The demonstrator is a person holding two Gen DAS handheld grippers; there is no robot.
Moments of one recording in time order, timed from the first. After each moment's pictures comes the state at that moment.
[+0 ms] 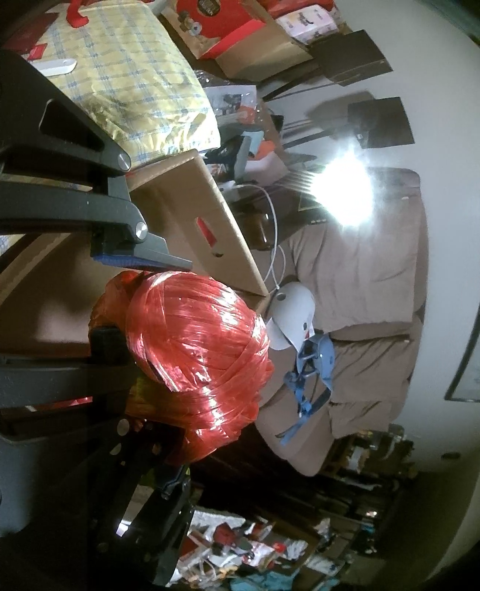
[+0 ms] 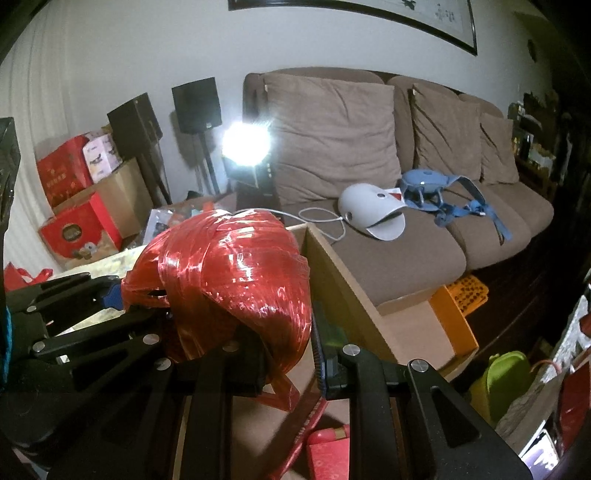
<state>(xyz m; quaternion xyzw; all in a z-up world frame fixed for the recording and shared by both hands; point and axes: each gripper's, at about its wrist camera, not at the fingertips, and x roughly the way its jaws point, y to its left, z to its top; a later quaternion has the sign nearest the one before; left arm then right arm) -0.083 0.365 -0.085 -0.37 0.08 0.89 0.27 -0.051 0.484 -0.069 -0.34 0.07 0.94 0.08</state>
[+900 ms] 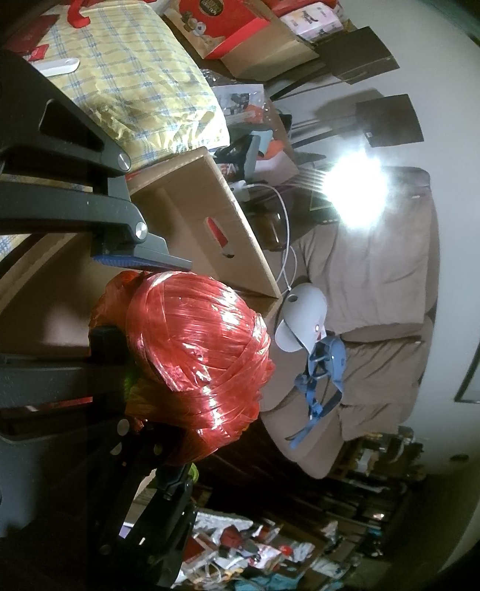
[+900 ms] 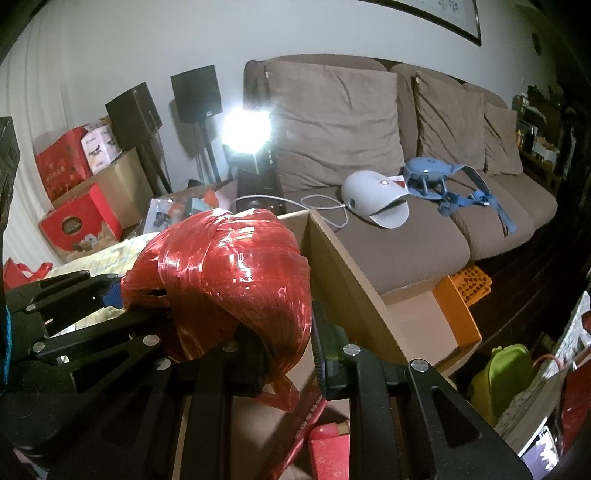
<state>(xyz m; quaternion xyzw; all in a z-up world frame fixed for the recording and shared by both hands) -0.090 0.366 -0.095 -0.39 0.09 0.88 0.27 -0.058 0.486 -0.078 -0.36 0.07 0.93 0.08</state>
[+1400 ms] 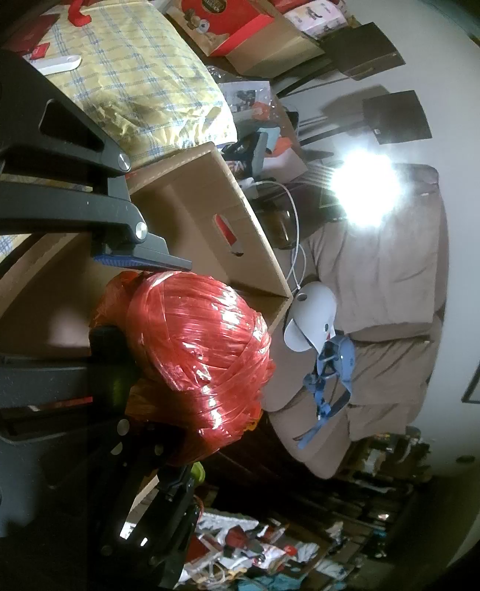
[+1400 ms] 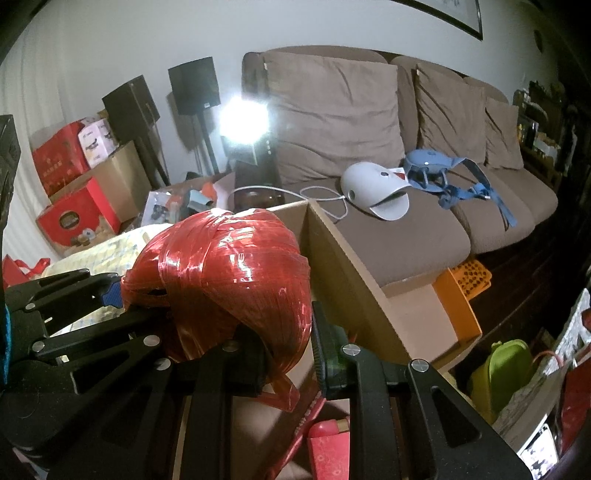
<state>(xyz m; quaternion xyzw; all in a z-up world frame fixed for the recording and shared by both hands) -0.095 0.368 -0.103 -0.40 0.10 0.87 0.27 -0.062 0.486 -0.086 -0.37 0.08 0.92 0.08</state>
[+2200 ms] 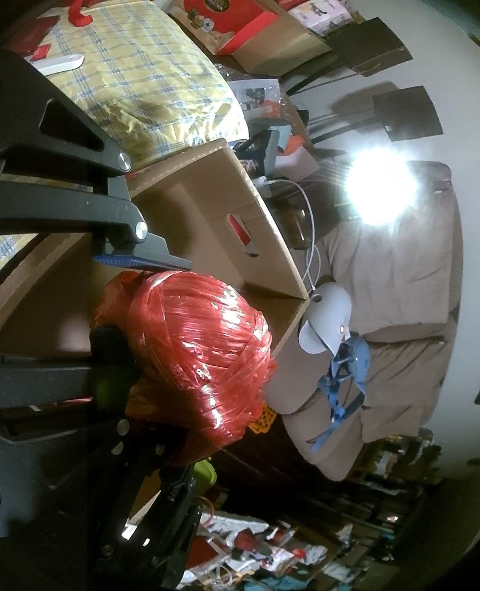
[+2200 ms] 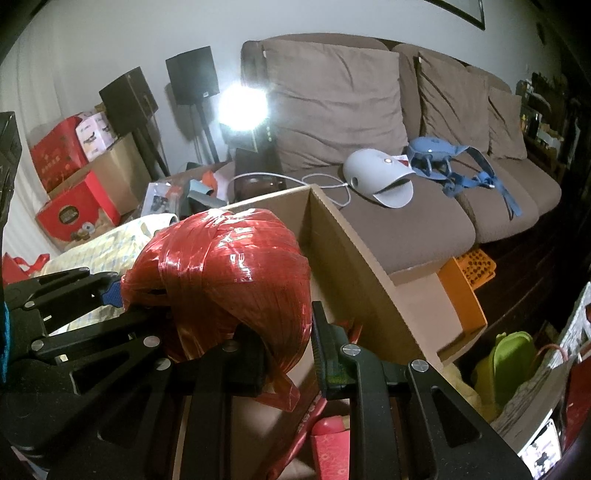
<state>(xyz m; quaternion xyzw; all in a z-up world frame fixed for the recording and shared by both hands) -0.100 0.369 -0.115 -0.43 0.11 0.86 0.26 -0.066 0.487 -0.098 -0.39 0.09 0.91 0.07</state>
